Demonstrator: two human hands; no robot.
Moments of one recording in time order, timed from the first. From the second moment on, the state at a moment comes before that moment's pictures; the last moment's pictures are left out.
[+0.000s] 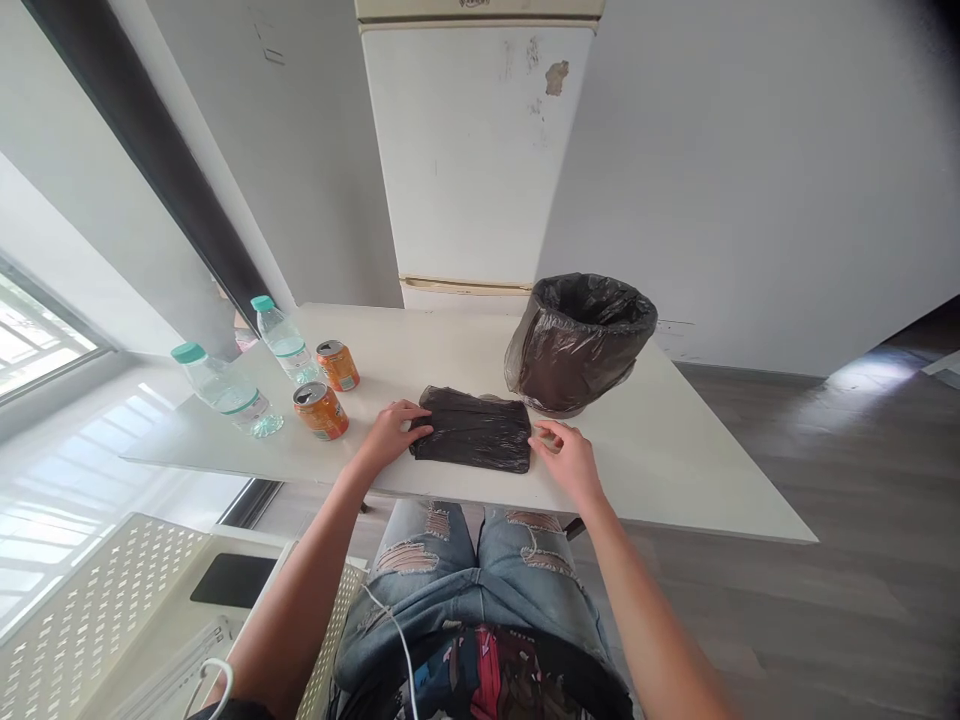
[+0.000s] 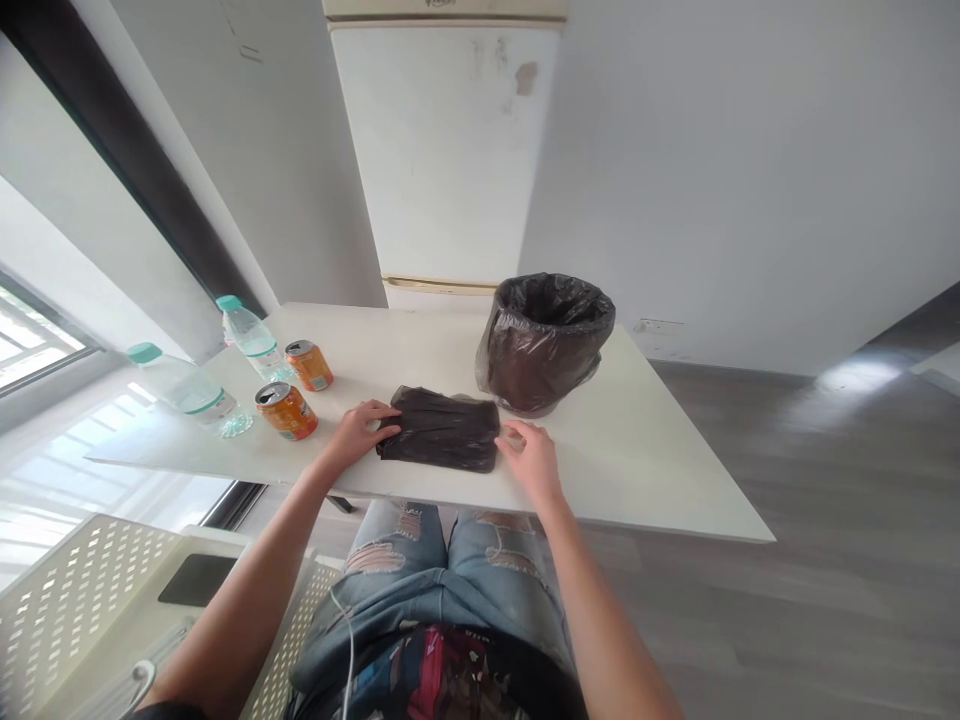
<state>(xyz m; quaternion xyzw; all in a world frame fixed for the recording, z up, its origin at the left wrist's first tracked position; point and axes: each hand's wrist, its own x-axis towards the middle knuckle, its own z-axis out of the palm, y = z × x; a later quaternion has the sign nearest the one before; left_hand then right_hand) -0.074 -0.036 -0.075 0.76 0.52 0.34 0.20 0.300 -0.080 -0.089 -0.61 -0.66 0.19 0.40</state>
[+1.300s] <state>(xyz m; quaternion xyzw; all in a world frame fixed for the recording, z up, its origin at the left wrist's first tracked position) -0.044 -0.026 -0.064 0.65 0.59 0.43 0.19 0.230 -0.069 -0.070 -0.59 -0.53 0.29 0.53</state>
